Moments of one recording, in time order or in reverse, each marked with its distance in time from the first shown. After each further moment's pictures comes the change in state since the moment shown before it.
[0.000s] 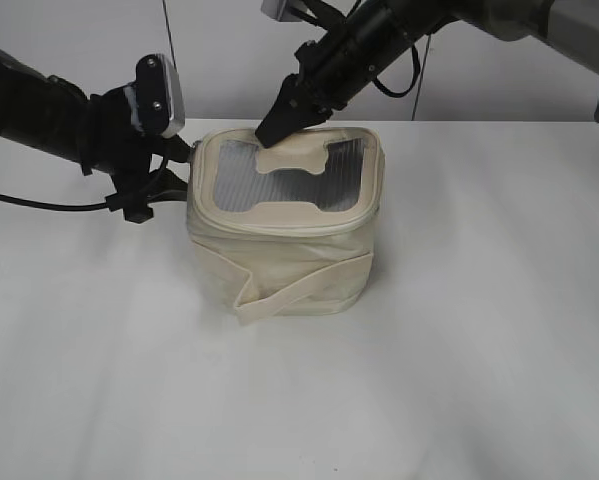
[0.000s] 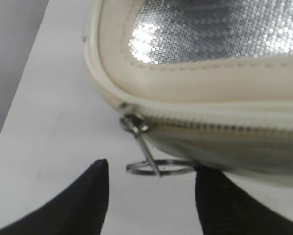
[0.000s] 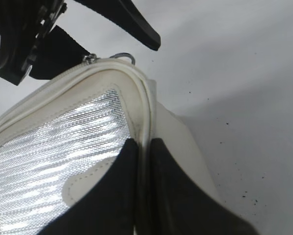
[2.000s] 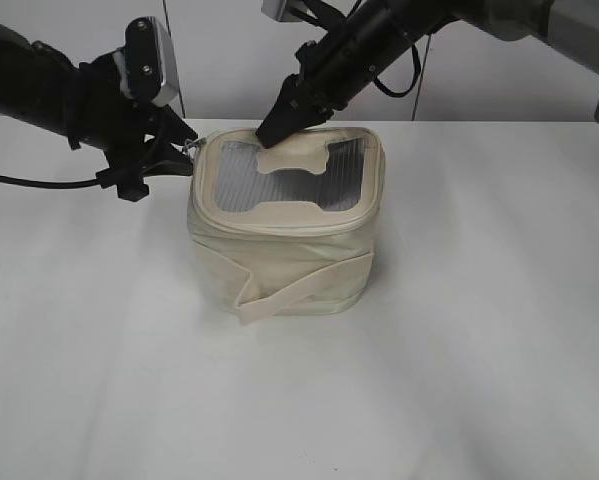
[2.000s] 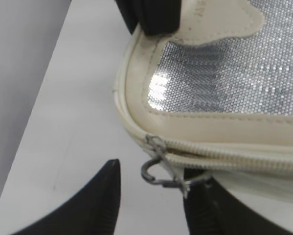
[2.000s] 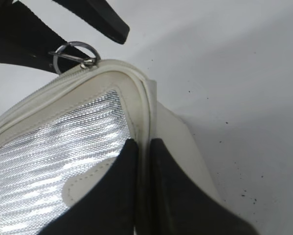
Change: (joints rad) left arm -0.005 -0.080 -0.014 0.085 0.078 -0.119; right arm 0.000 0.000 0.000 -0.003 0.000 0.000
